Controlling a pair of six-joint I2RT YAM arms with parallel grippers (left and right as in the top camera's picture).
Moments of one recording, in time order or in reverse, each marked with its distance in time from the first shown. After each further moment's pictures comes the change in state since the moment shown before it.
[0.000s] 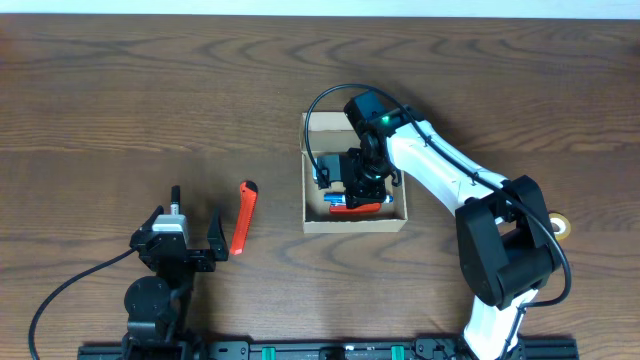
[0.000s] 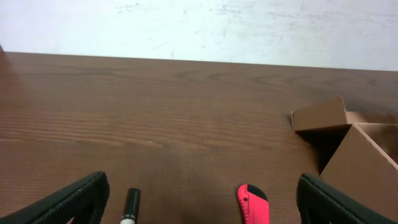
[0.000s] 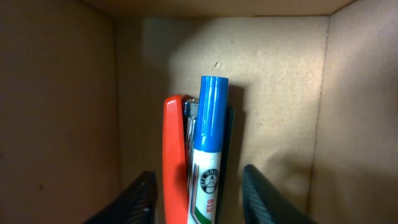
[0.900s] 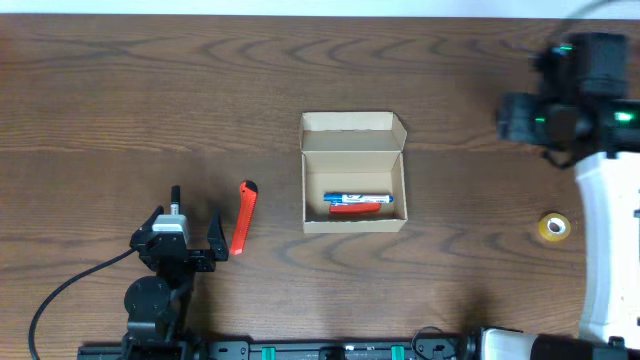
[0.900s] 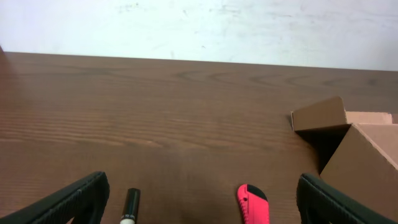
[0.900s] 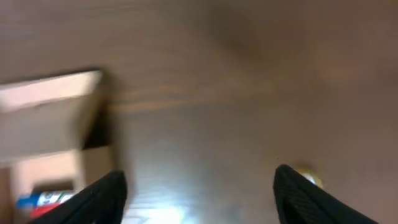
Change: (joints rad) left arm 0.000 0.000 0.000 0.000 0.002 0.000; right arm -0.596 -0.496 0.209 -0.211 0.349 1.181
